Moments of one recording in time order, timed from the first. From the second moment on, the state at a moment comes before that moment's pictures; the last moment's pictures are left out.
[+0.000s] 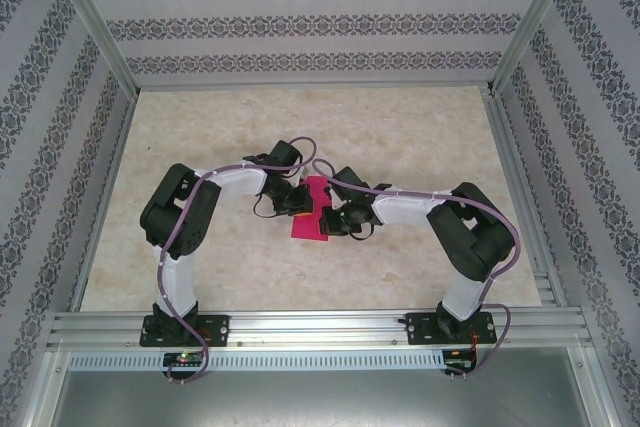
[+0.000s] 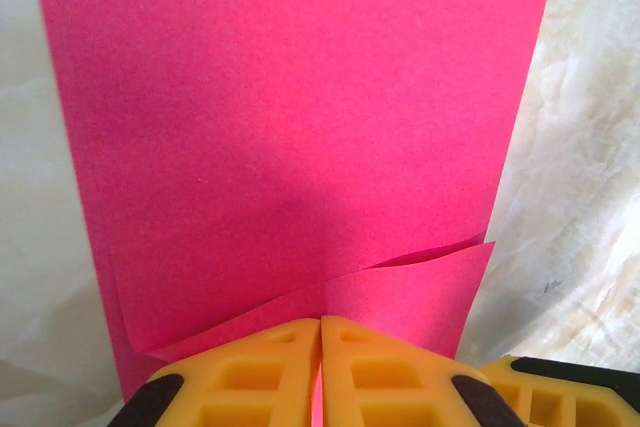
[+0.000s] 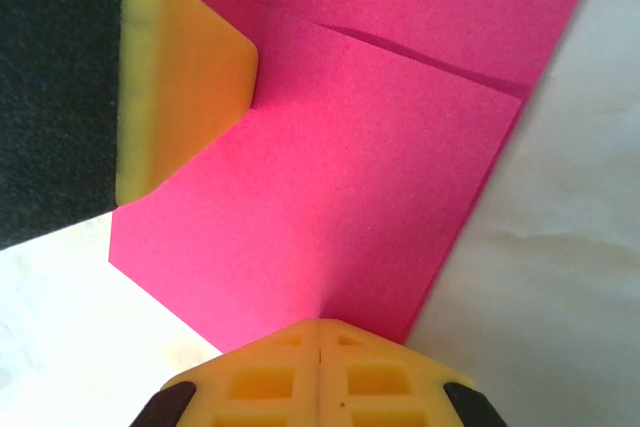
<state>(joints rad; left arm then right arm) -0.54 1.97 1.20 -0.47 0.49 -0.59 0.71 1.76 0.91 -0.28 -0.34 0.58</state>
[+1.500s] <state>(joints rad) -0.41 1.93 1.08 -0.31 0.58 -0.62 0.71 1.76 0.88 -0.24 -0.34 0.55</state>
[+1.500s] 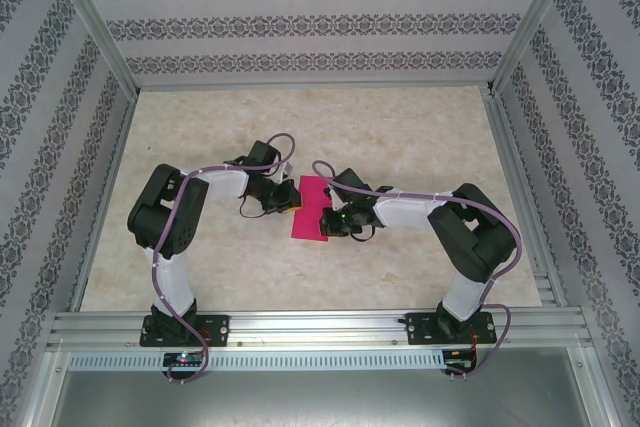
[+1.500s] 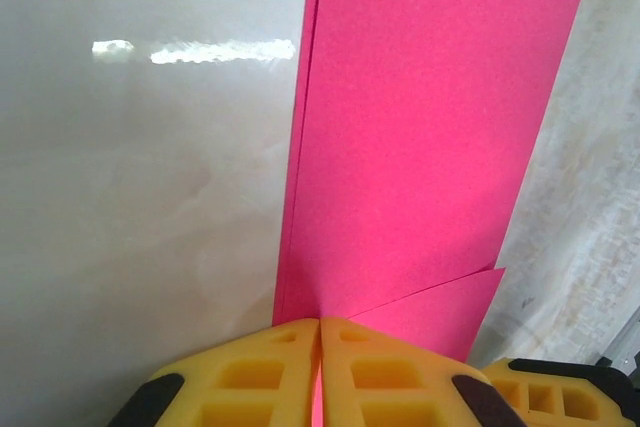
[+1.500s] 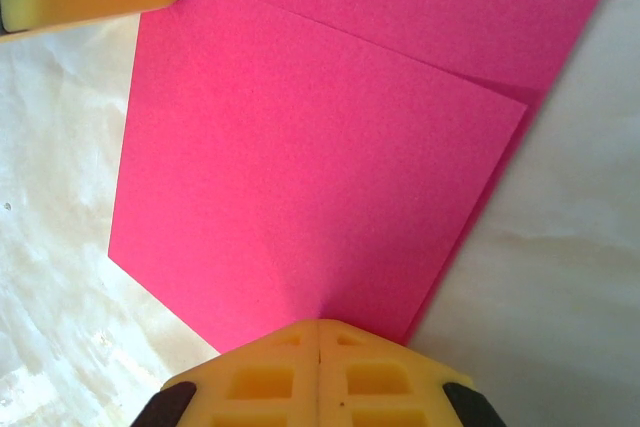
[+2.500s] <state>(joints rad) -0.38 1.74 0.90 -0.20 0.60 -0.75 0.66 1.72 1.04 -0.37 -0.16 0.60</state>
